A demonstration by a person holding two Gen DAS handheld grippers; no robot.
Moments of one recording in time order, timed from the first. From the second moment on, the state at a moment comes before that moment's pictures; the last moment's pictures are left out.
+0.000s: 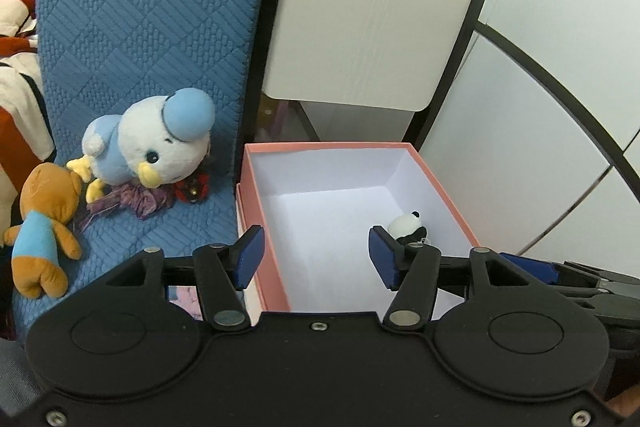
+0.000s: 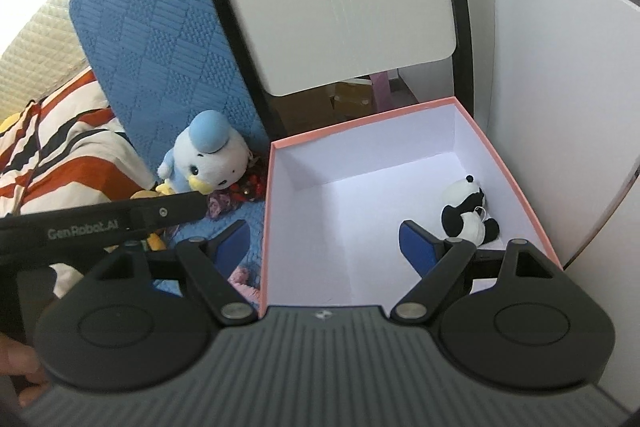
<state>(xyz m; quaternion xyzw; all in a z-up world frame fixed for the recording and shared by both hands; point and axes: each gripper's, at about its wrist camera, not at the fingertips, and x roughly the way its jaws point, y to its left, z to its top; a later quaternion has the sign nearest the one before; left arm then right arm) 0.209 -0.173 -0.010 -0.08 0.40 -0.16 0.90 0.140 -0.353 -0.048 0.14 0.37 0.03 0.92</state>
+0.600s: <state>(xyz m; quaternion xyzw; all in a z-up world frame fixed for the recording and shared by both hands) 0.170 -0.074 -0.030 -0.09 0.37 -0.15 0.91 0.111 -0.273 -0.062 0.12 0.35 0.06 0.93</state>
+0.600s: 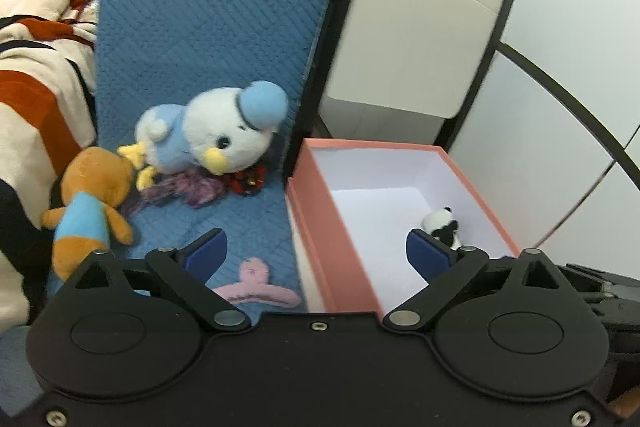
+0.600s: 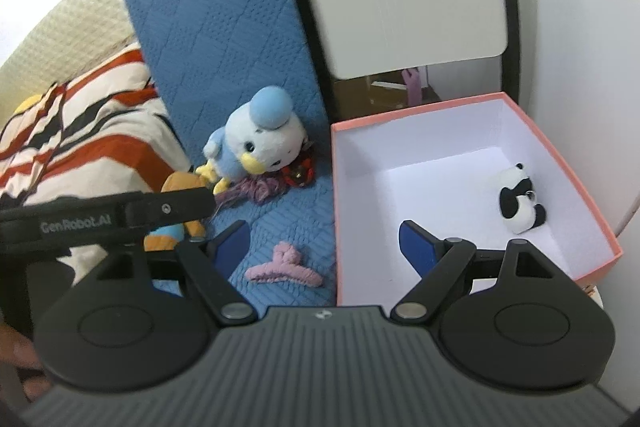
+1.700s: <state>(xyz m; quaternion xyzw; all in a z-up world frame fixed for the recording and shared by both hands) 0.178 0.011 -0.110 -0.10 0.41 -0.06 0.90 0.183 -0.168 -0.176 0.01 0.42 0.15 0.89</state>
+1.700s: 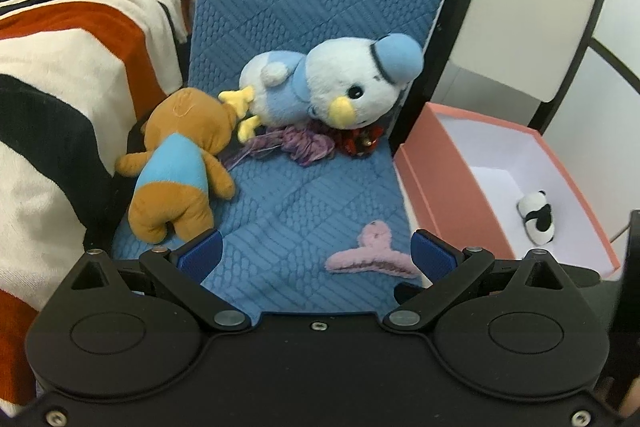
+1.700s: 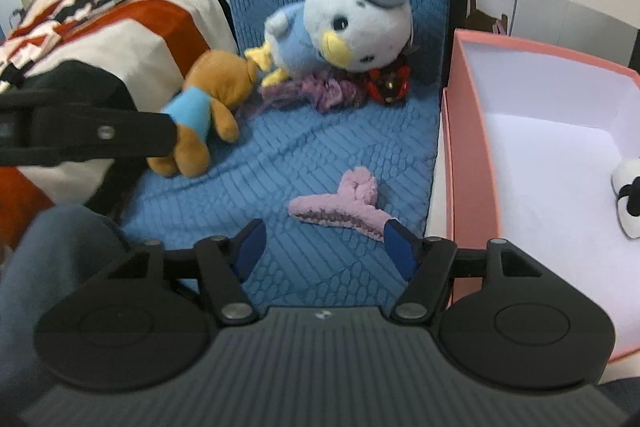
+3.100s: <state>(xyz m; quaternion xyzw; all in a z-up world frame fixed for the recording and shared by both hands) 0.178 0.024 -0.105 -0.13 0.42 -0.05 0.90 0.215 -0.167 -0.170 -0.01 0.43 0.12 0.90</state>
